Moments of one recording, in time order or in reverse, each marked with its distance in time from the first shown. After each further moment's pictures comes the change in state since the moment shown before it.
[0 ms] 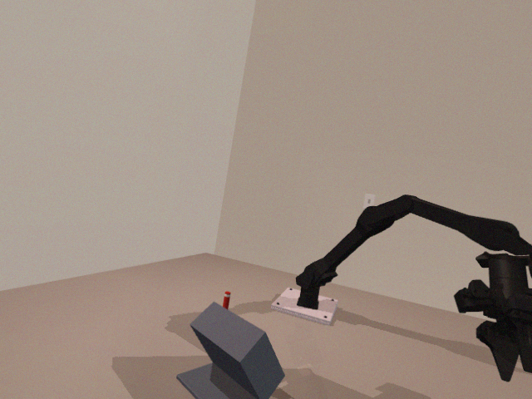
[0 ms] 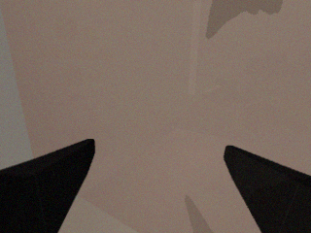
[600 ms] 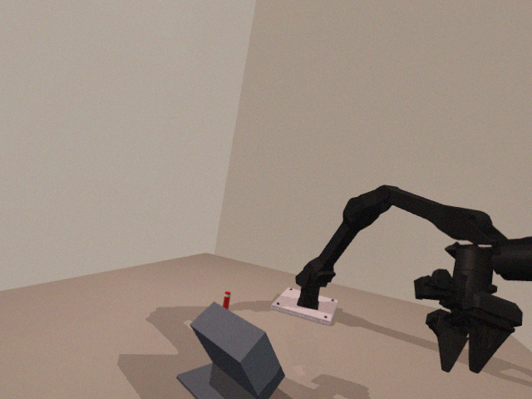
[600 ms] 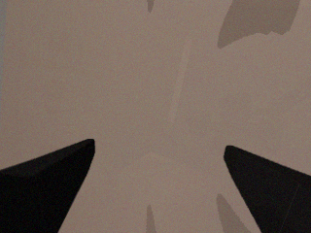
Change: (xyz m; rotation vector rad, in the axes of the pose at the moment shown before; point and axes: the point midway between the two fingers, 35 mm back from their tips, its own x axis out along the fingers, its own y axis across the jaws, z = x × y) arm 0.029 0.052 0.086 -0.210 -0.108 -0.079
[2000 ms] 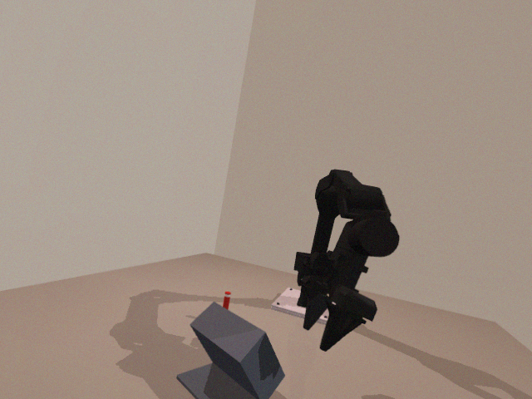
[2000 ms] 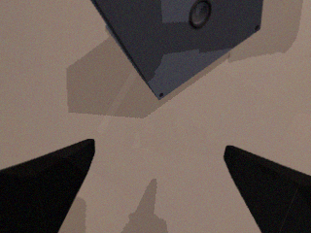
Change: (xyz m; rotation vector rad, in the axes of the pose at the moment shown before) arm 0.045 0.004 0.214 -0.416 -0.034 -0.279
